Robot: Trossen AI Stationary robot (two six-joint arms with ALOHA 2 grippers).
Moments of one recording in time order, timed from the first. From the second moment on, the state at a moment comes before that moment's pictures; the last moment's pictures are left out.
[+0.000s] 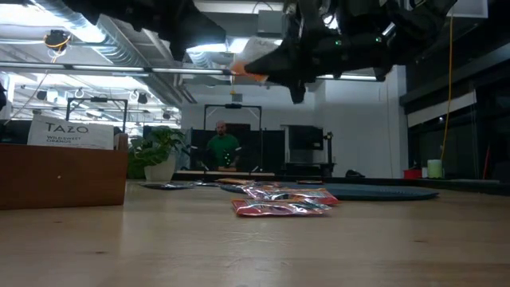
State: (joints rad) left arm 0.09 1.08 0.67 0.19 -0.06 -0.13; right arm -0.06 1.65 0.77 0.71 -0.08 0.23
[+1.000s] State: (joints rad) left arm 0.17 1.15 0.80 0.05 0.18 -0.17; right arm -0.04 1.65 0.97 0.38 -0.11 0.10
